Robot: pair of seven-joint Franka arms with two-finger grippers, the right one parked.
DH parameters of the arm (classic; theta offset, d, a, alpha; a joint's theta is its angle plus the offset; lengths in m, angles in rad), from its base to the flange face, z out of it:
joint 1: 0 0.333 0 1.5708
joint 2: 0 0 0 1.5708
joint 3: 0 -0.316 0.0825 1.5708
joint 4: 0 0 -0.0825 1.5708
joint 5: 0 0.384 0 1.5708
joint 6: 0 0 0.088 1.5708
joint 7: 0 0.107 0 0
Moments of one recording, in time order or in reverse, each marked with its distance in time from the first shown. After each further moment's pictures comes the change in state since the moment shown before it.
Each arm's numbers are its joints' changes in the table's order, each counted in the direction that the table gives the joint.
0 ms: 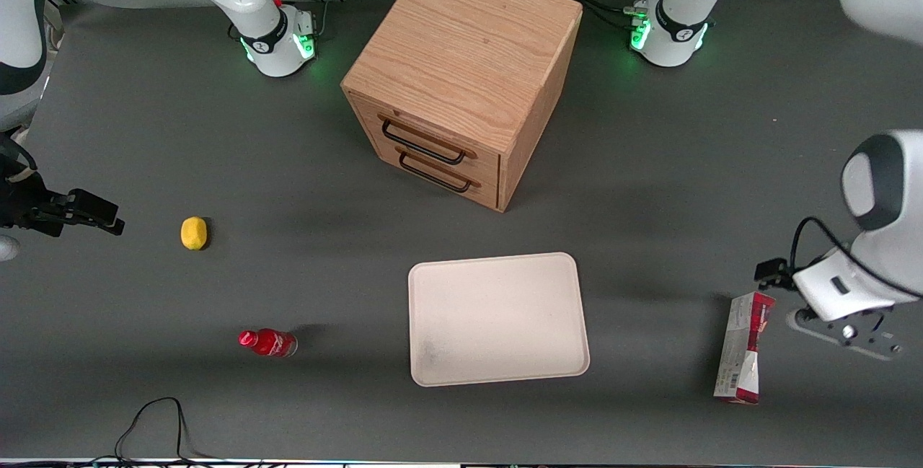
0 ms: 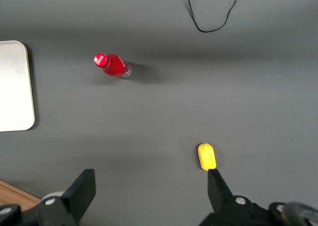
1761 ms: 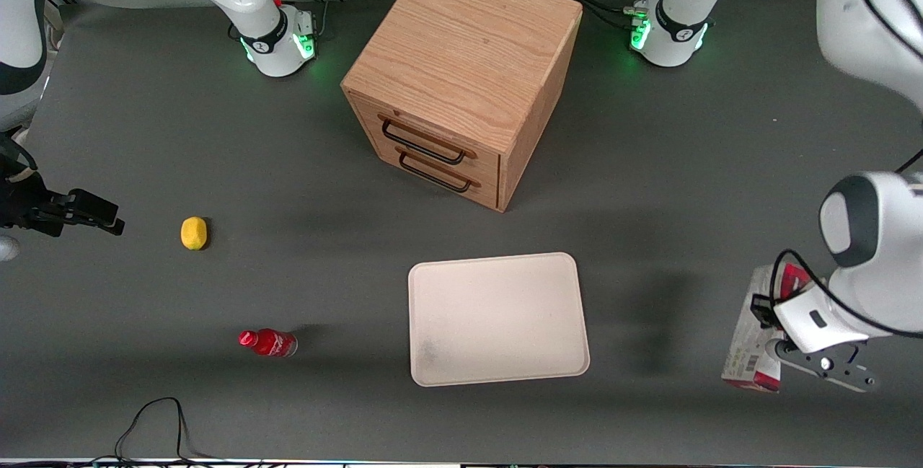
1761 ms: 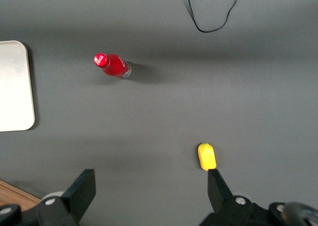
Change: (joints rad) arm -0.044 -0.060 0.021 -0.188 -0.055 -0.145 -0.103
